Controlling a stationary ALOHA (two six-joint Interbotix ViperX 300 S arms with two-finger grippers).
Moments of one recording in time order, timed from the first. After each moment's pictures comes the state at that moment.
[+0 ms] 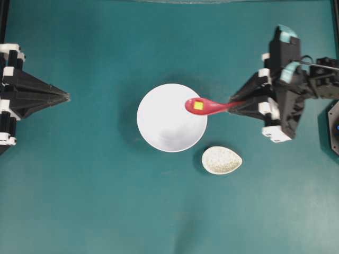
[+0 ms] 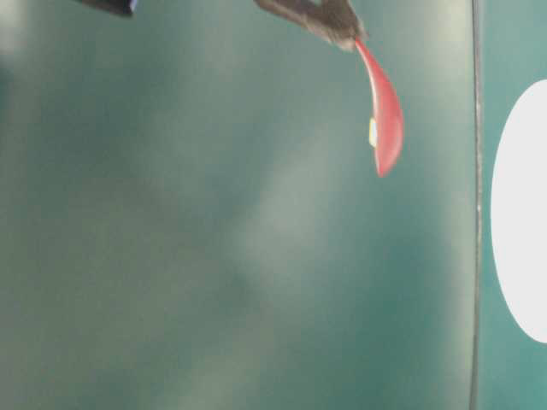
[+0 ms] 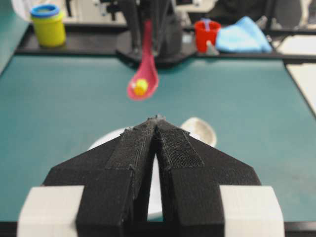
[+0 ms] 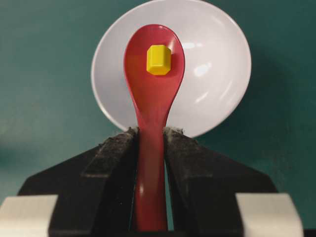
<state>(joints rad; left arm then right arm) 0.00 -0.95 1.15 0.02 -0.21 -0.01 -0.10 -0.53 0.86 0.36 0.26 -0.17</state>
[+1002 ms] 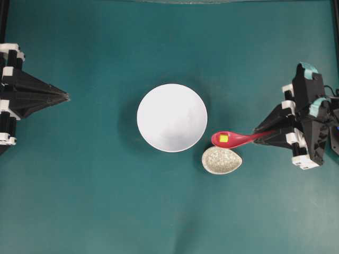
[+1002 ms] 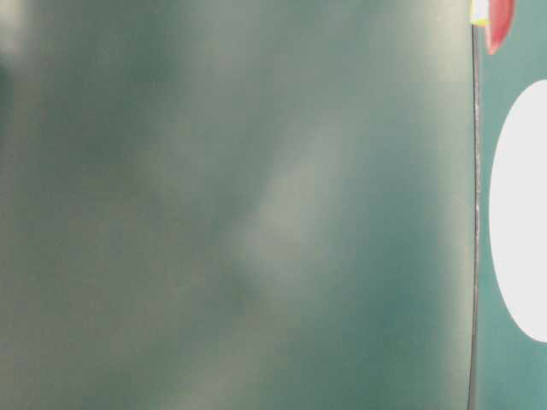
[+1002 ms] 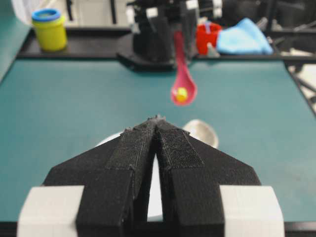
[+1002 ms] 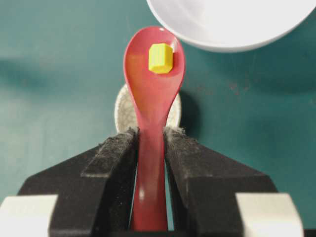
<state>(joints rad) 0.00 -0.95 1.15 0.02 -0.22 -0.01 0.08 -0.64 1.10 0.38 0.12 -0.10</state>
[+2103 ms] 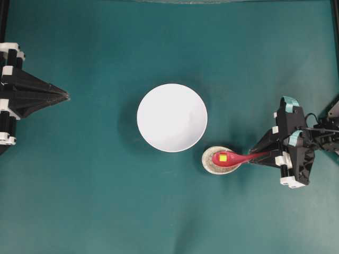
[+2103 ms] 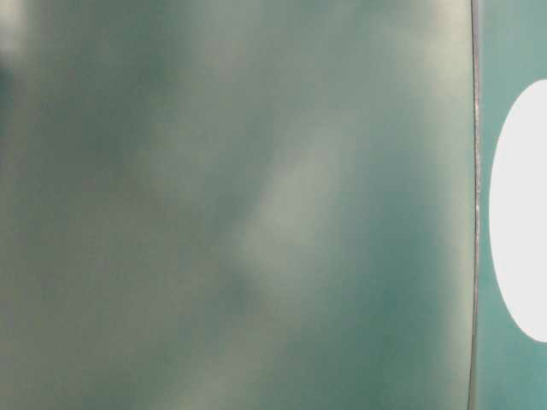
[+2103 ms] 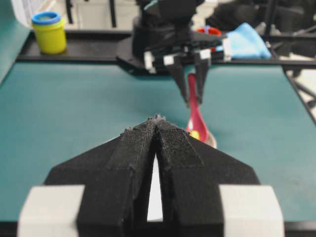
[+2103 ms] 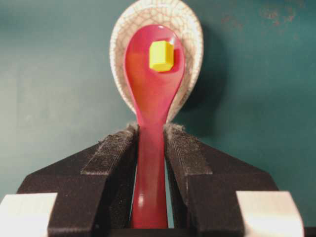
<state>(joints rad) 0.00 -0.95 1.15 0.02 -0.22 -0.01 0.27 -0.36 1.20 0.52 -0.20 -0.10</state>
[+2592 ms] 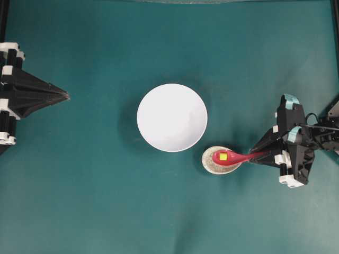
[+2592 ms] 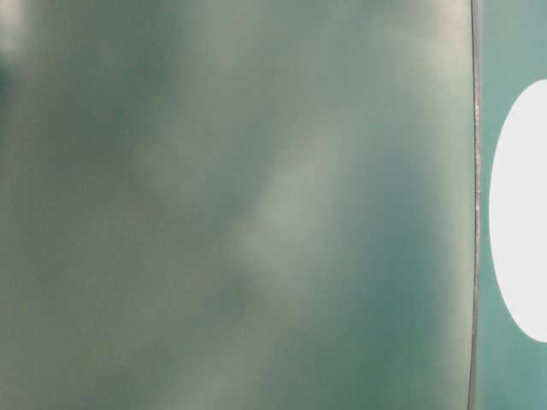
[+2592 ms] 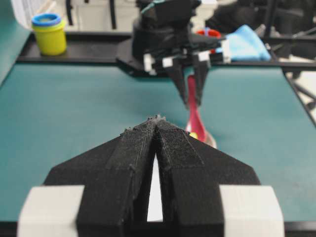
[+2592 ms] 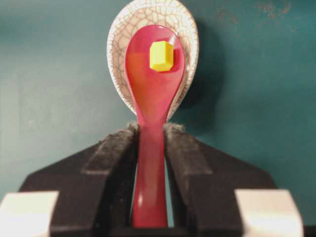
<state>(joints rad) 0.00 -0.94 1.15 0.01 -0.23 -0.02 0.27 -0.36 1.20 0.58 -0.20 -0.10</state>
